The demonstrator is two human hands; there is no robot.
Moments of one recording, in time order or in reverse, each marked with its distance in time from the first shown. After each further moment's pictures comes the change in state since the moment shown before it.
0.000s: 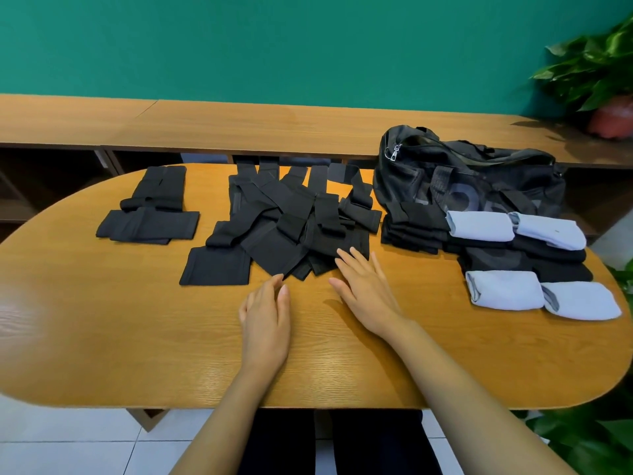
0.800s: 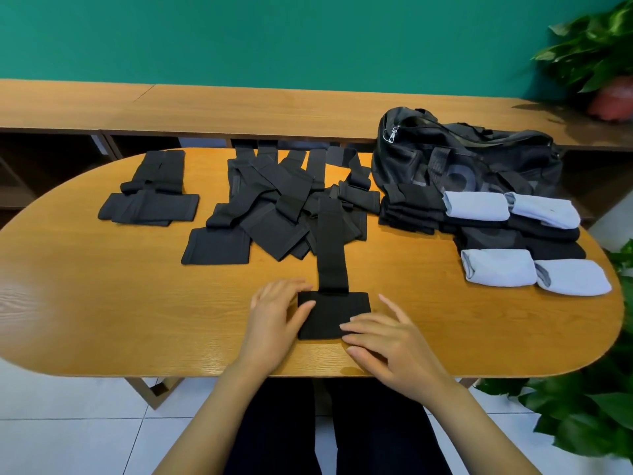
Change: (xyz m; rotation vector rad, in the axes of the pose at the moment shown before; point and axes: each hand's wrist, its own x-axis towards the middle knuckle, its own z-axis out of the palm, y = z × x) left_hand -0.025 -0.011 -0.008 0.050 -0.150 0.355; right_hand -0.123 0.005 0.011 0.152 0.256 -0.377
